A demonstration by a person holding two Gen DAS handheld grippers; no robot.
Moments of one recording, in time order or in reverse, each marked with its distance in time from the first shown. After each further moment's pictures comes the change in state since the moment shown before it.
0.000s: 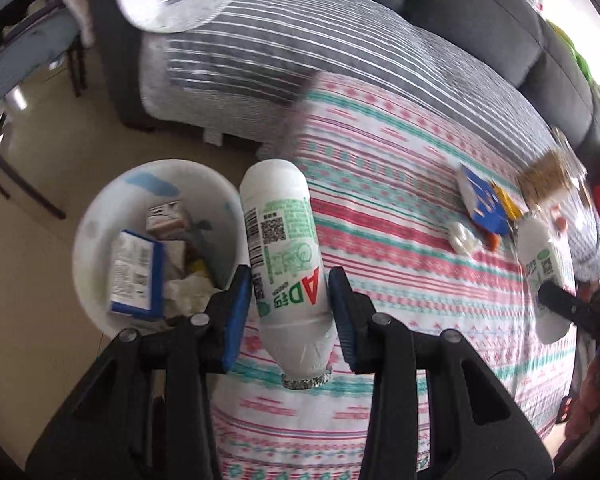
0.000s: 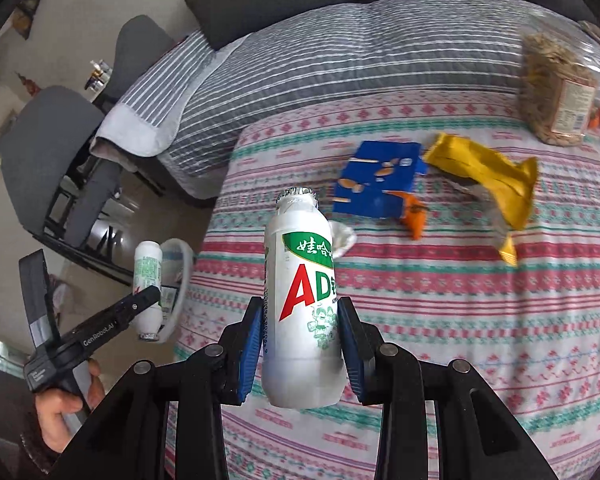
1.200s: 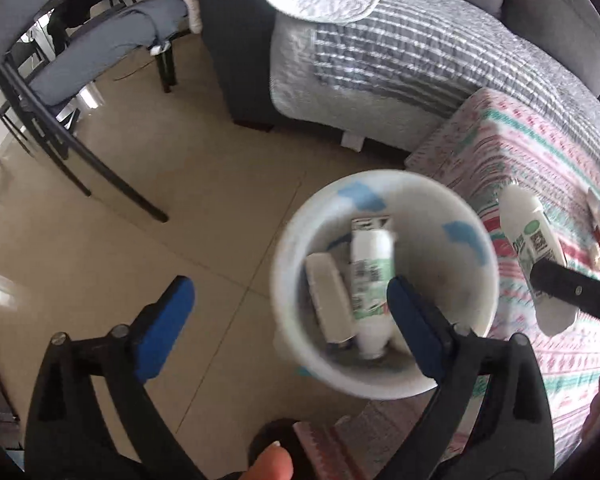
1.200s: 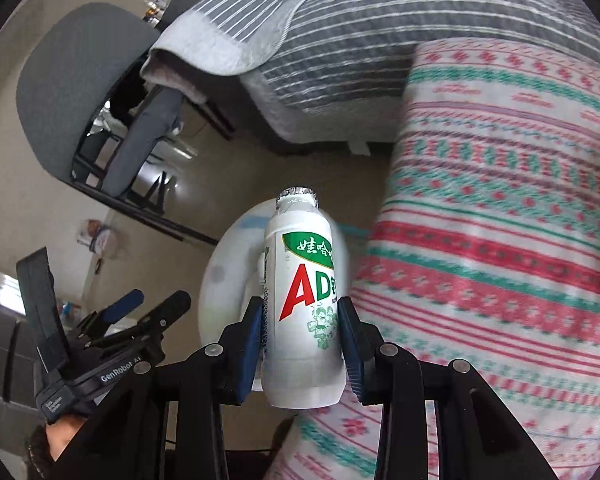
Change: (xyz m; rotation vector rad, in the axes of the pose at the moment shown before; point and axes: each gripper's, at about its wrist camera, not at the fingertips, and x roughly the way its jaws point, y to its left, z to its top) left arm 0.015 0.139 0.006 -0.019 -0.001 0.293; right arm 0.163 0.161 0.011 -0.118 0.169 0.215
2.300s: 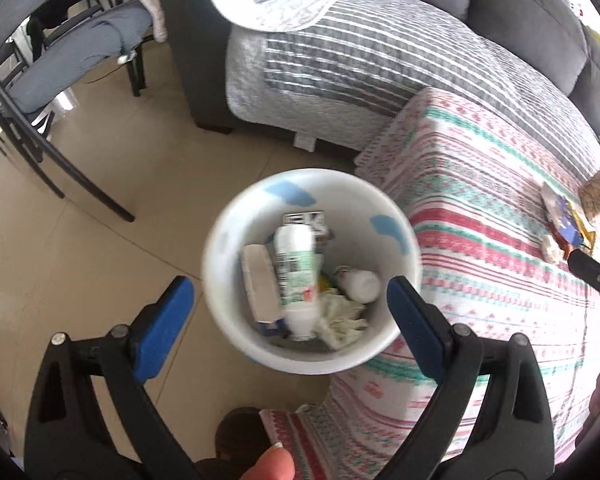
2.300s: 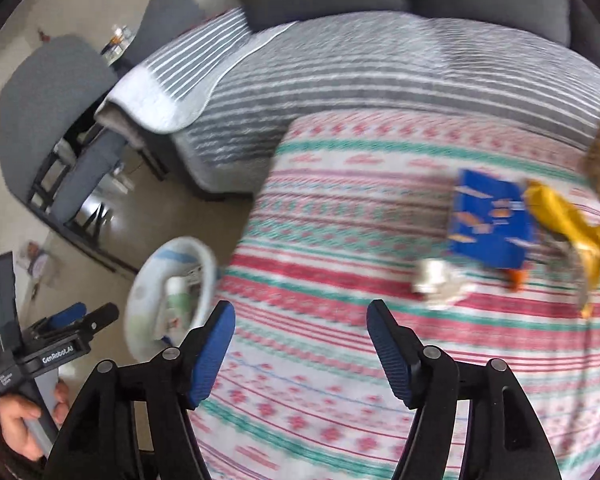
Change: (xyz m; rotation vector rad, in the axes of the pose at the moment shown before) left arm -0.036 -0.045 -0.005 0.022 -0.008 -0.123; right arm -0.118 -0.064 -0.022 0.000 -0.190 -0.296
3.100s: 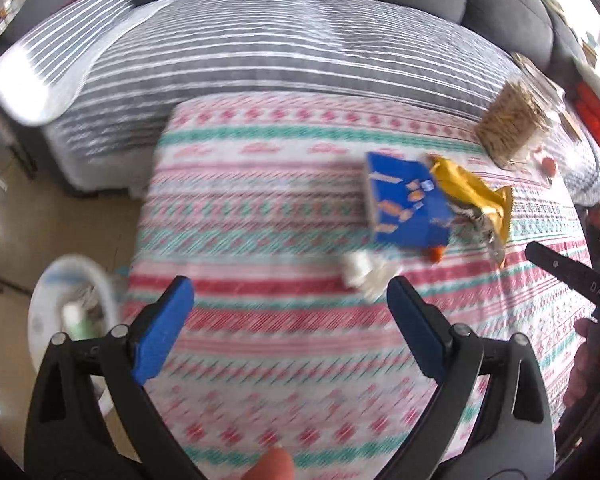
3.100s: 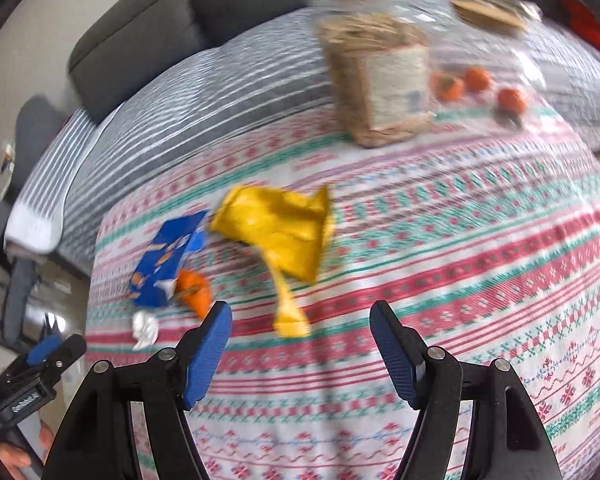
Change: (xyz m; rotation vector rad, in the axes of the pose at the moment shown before) left arm 0.012 -0.257 0.021 0.319 -0.002 -0.181; right arm -0.067 -0.235 -0.020 0.411 -0.088 -0.202
